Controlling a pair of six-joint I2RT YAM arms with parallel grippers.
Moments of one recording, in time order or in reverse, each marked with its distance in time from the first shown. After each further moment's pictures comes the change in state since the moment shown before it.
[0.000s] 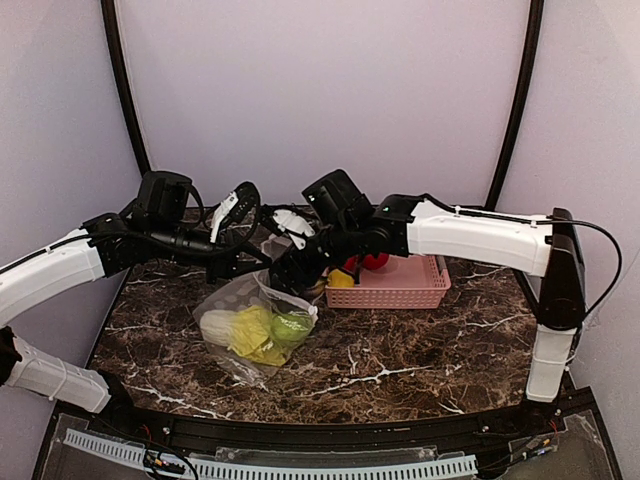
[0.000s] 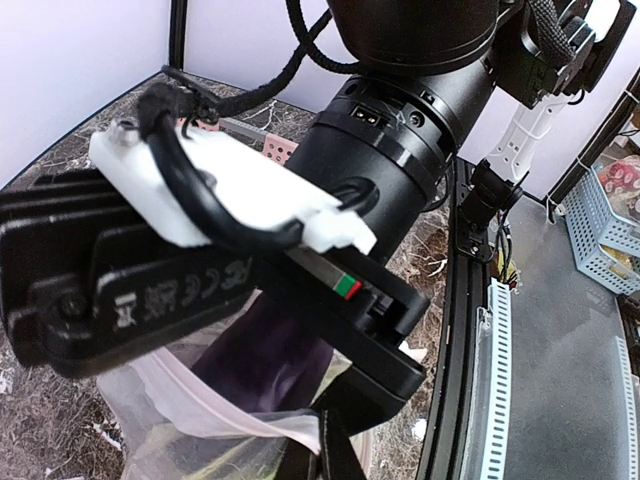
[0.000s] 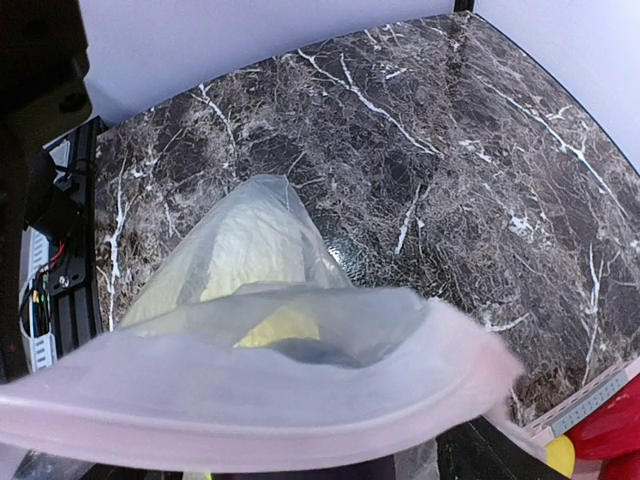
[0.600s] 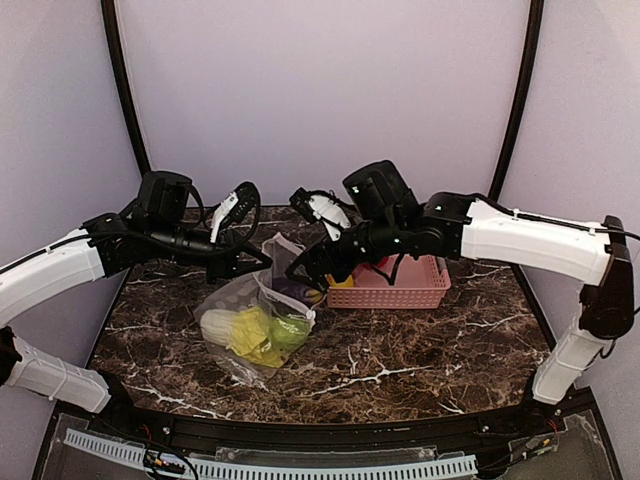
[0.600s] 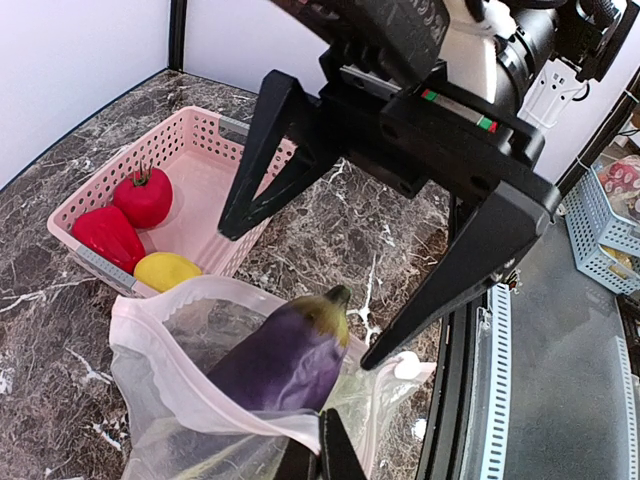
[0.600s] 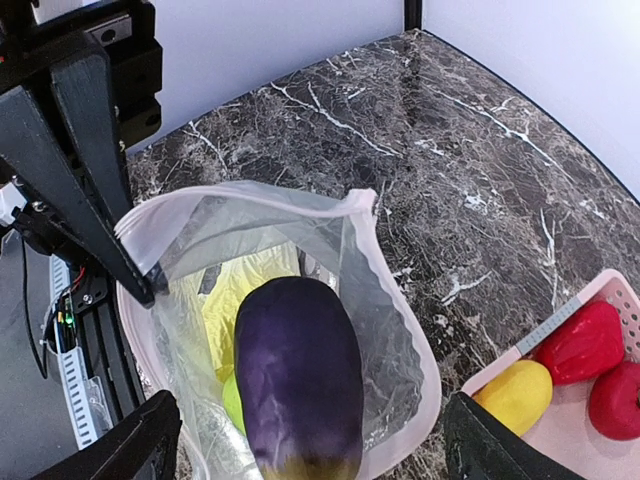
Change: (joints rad) left arm 0.000 0.000 0.000 0.000 0.000 0.000; right arm 0.001 -0.242 -0.199 0.031 0.071 0.093
